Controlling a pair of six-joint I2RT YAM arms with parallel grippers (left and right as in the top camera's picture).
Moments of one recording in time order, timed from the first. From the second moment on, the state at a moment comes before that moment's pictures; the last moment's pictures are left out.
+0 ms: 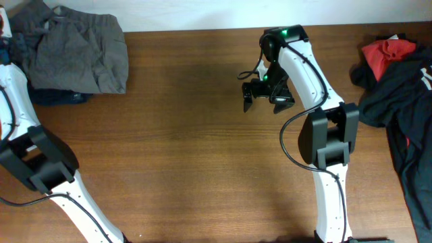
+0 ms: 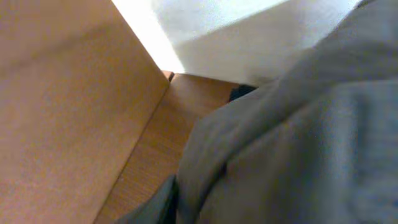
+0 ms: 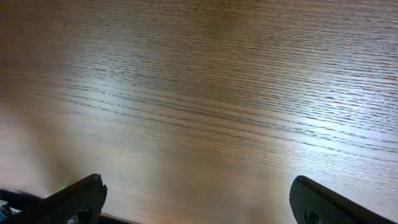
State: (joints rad) left arm 0.49 2.43 2.38 -0.52 -0.13 0.28; right arm 0.22 2.42 2.29 -1.64 -0.27 0.15
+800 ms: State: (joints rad) left arm 0.38 2.32 2.42 -0.70 -0.02 0.19; right arm 0.22 2.42 2.29 -1.63 -0.27 0.15
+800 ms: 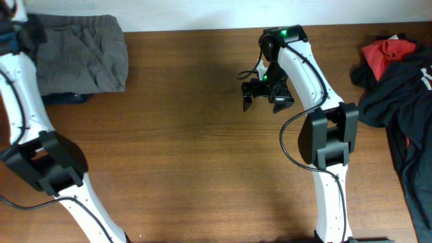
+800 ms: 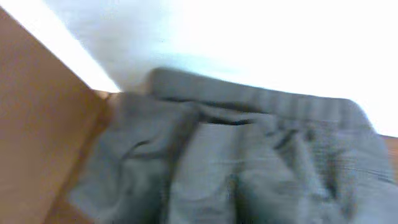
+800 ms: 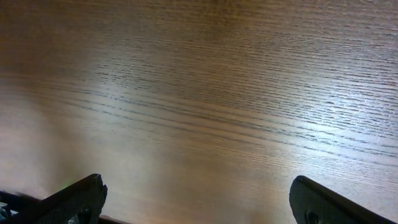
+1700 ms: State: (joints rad) left arm 0.40 2.72 2.45 -0.38 -0.09 0.17; right arm 0.22 2.42 2.29 -1.63 -0.27 0.15
